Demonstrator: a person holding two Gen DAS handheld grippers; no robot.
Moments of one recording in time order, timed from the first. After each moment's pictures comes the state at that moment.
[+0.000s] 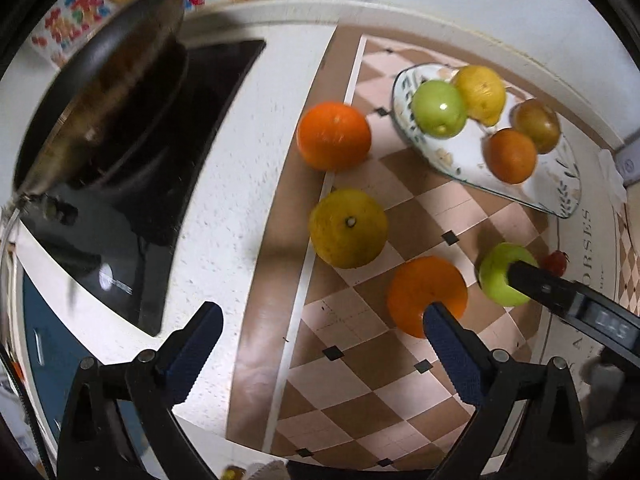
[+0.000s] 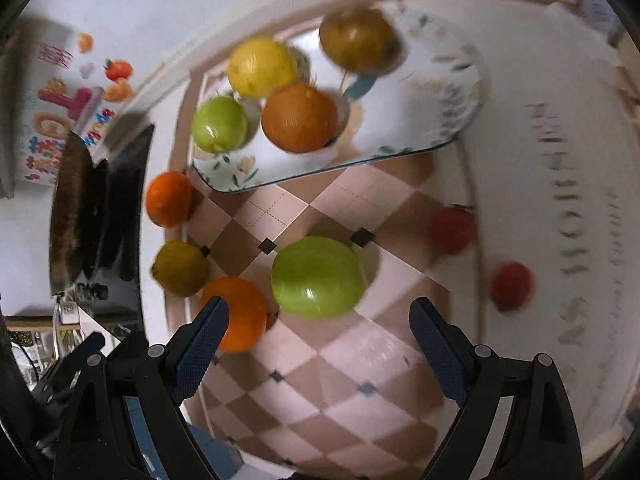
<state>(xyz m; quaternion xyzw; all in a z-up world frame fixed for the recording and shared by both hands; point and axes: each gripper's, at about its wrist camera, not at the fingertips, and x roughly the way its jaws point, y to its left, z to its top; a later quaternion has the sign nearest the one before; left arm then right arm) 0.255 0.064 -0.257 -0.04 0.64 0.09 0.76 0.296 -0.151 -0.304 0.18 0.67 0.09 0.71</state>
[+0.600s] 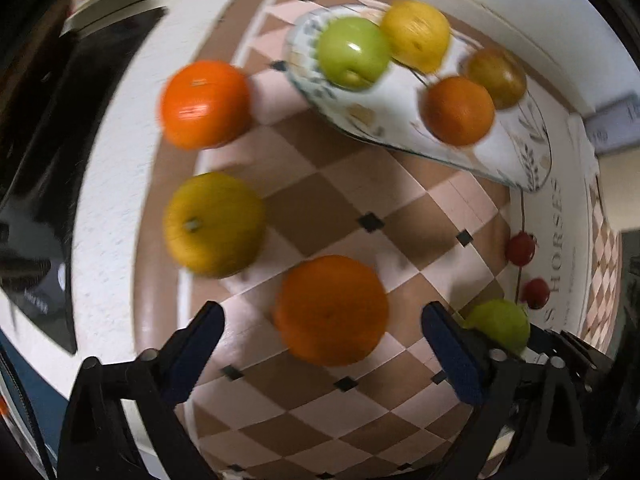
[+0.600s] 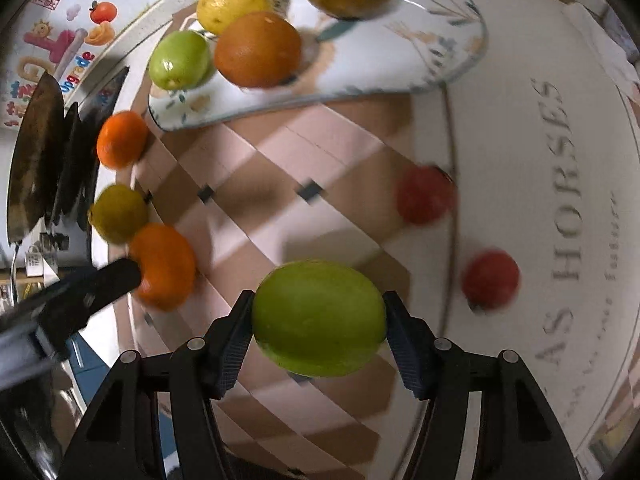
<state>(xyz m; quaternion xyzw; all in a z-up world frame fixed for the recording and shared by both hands) 0.280 0.001 -0.302 -0.06 0.69 -0.01 0.72 0.269 -0.162 -0.333 0.10 0.71 0.10 0.69</state>
